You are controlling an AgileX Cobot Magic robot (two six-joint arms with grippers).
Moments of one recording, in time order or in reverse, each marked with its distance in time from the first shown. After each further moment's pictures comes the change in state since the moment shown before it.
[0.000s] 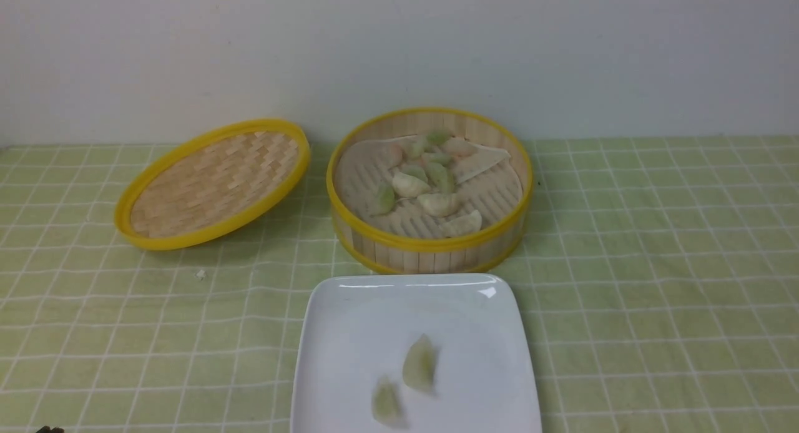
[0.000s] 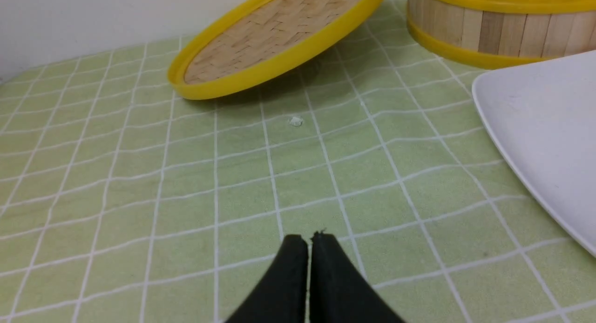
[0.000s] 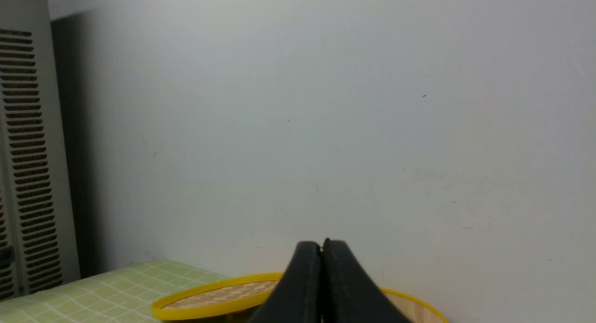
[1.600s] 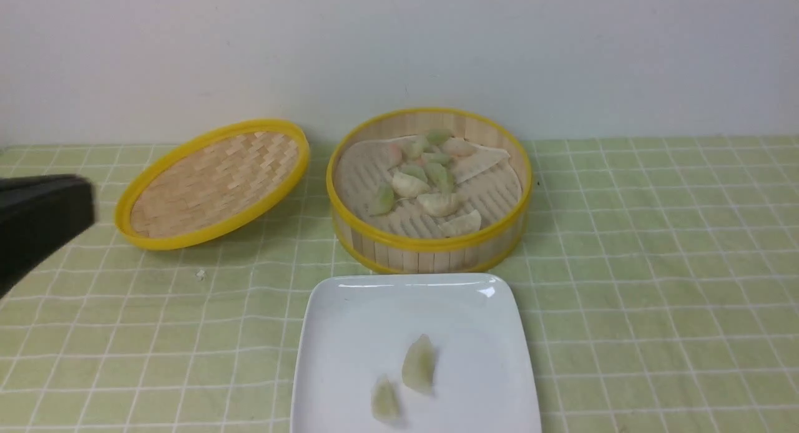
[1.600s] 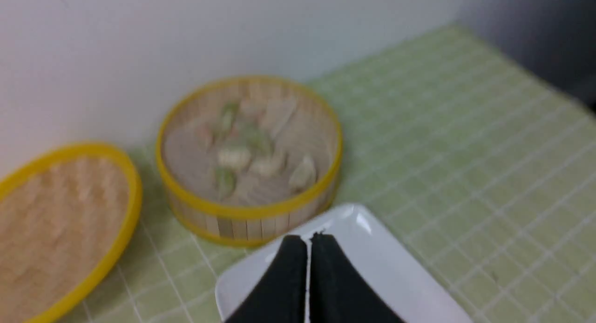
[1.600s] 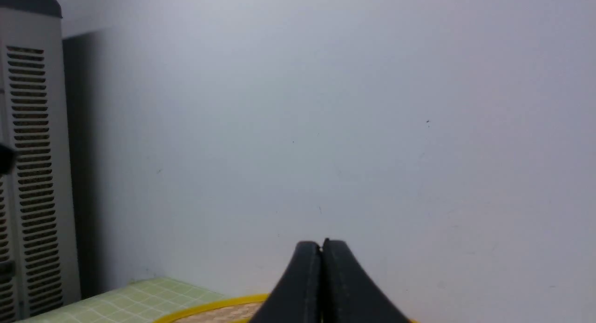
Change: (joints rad) right arm 0.000 0.001 -0.002 0.000 -0.039 -0.004; left arm -0.437 0.526 -0.825 -0.076 0.202 -0.129
